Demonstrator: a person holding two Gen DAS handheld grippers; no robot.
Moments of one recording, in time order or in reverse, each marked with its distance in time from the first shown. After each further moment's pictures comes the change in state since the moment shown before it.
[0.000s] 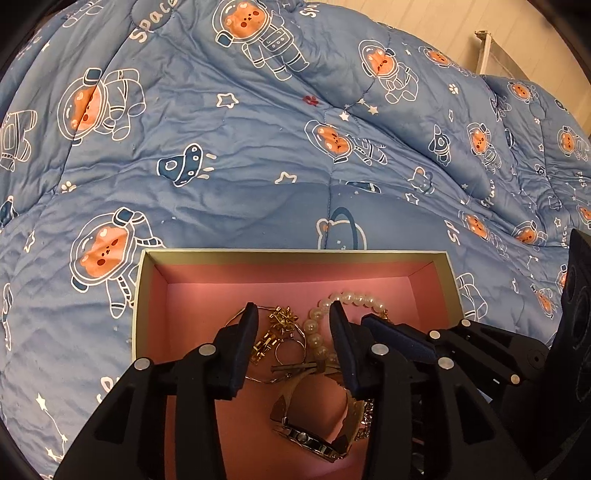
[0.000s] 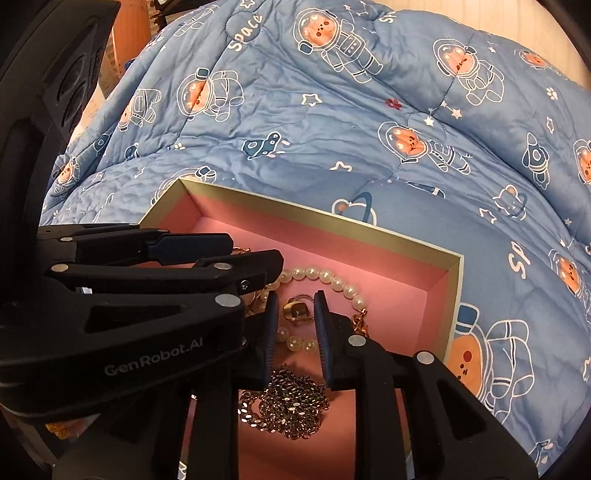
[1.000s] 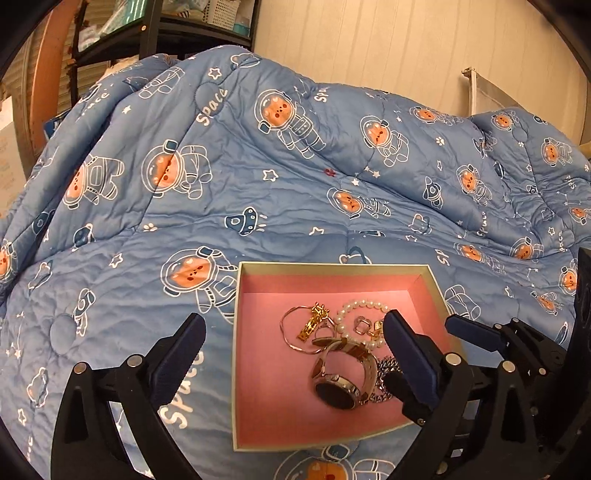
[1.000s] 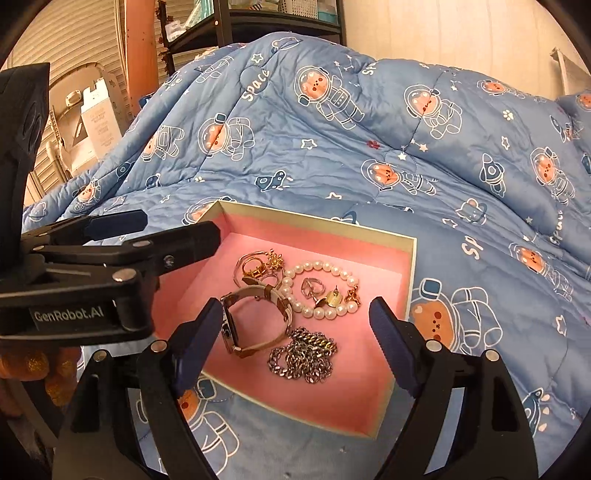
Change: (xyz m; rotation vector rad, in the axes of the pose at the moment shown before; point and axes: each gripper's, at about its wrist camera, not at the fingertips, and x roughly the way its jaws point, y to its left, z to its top) left arm -0.090 0.005 -0.048 0.025 -0.279 0.124; right arm -0.069 0.016 -0.037 0.015 -0.175 -0.058
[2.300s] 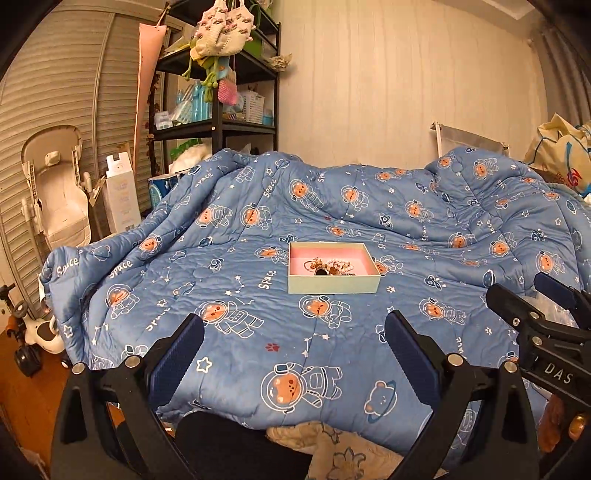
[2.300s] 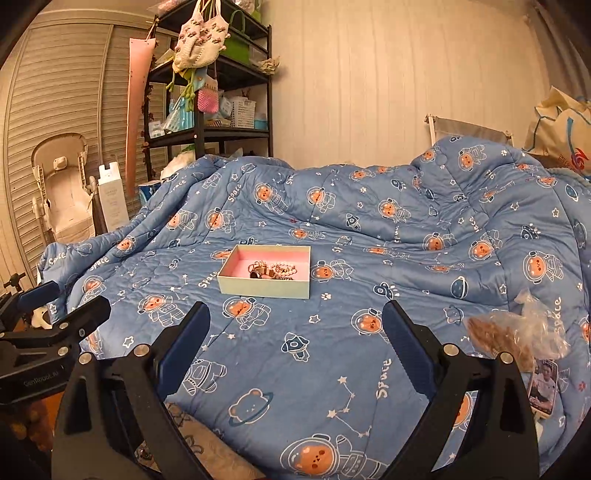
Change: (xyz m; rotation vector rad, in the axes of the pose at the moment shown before) left arm -0.351 -0.034 -0.195 0.058 -0.304 0.118; right arm -0.359 0.118 -0.174 0.126 -0.366 -0.297
